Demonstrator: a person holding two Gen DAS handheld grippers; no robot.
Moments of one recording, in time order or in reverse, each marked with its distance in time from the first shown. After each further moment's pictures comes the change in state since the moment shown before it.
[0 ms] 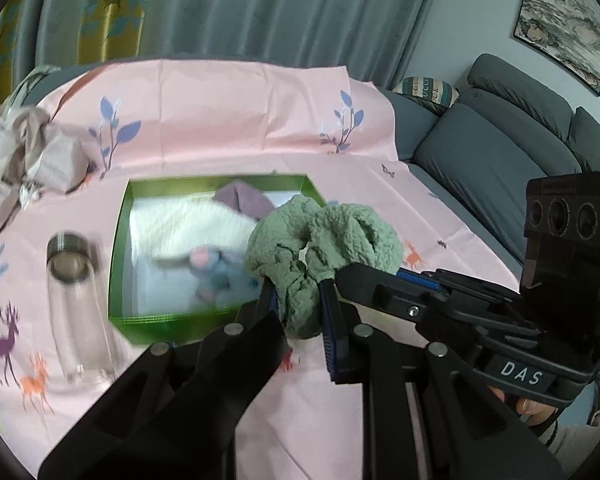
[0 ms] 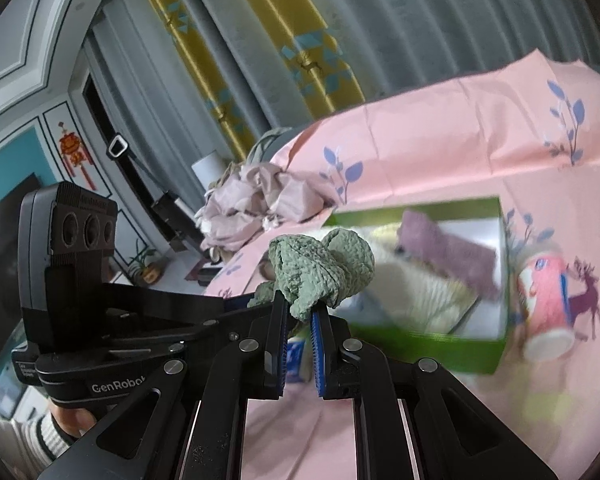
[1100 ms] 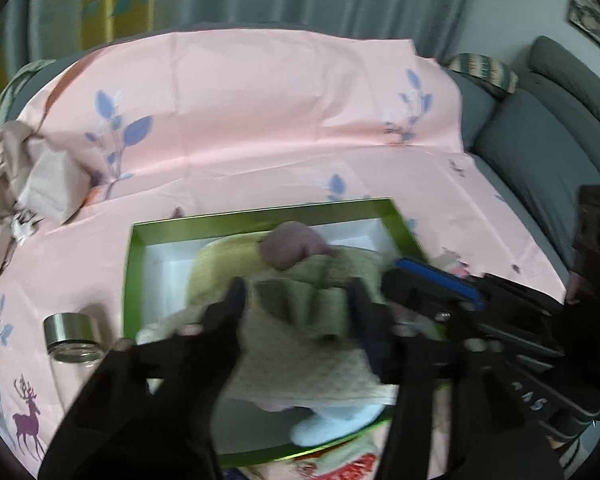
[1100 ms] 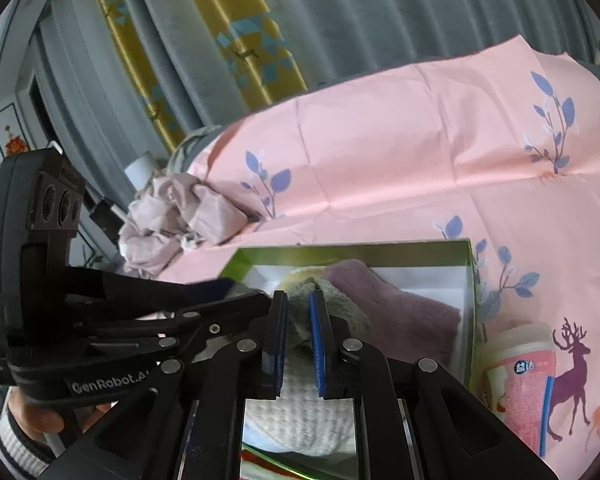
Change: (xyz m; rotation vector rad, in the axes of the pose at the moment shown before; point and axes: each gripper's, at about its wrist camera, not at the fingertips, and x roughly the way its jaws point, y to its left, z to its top) left arm 0.102 0.061 0.073 -0.029 0.131 0.157; right arm 0.088 -0.078 0.055 0.047 0.057 -0.175
